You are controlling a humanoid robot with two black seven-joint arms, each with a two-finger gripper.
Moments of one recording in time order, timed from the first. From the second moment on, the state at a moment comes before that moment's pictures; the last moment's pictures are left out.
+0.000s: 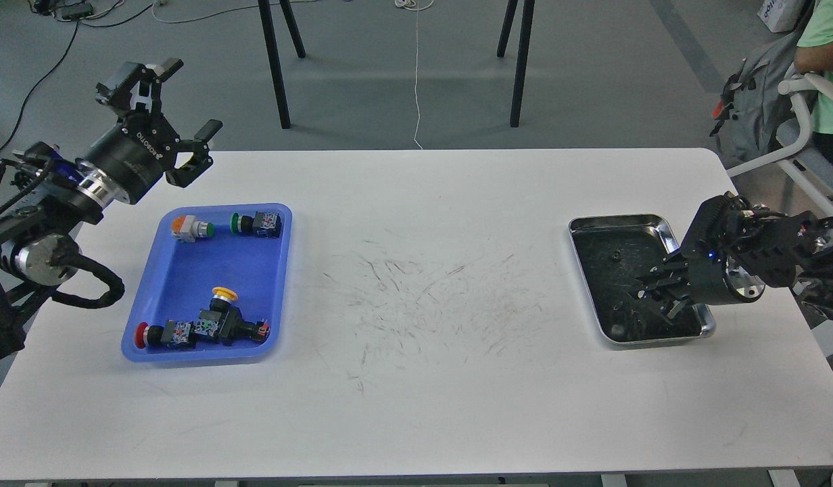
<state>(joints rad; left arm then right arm) -0.81 0.61 -0.45 -0.79 0.14 -0.49 -0.49 1.30 -0.61 -0.78 0.91 -1.63 -0.12 0.49</state>
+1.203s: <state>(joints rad) -0.81 0.58 -0.41 -0.76 0.14 -0.49 -0.49 1.26 -0.57 -0.58 0.73 -1.33 -0.12 0.49</state>
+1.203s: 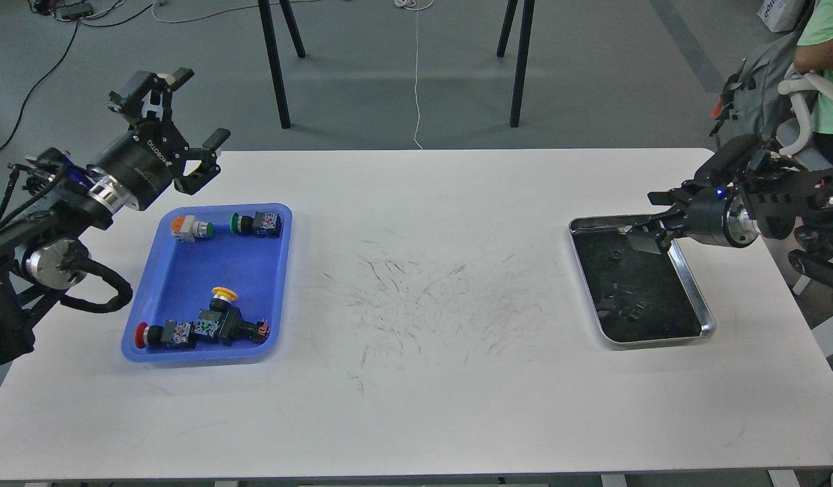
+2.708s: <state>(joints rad) -0.95 0.42 -0.43 -0.63 0.12 -0.45 -0.48 0.96 -0.25 0.22 0.70 -0.13 -0.12 0.49</state>
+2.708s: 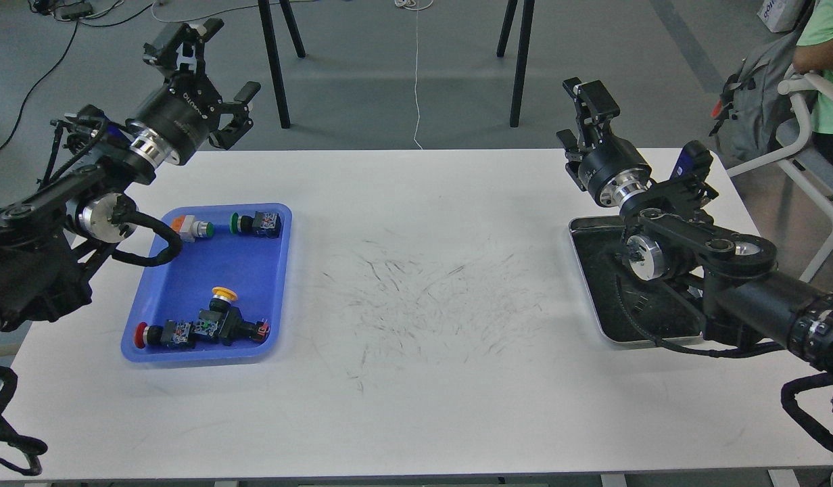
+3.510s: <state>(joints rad) -0.95 0.47 -0.47 -0.63 0.09 -0.49 -0.39 0.93 -0.29 0.32 0.72 0.22 0.00 0.28</state>
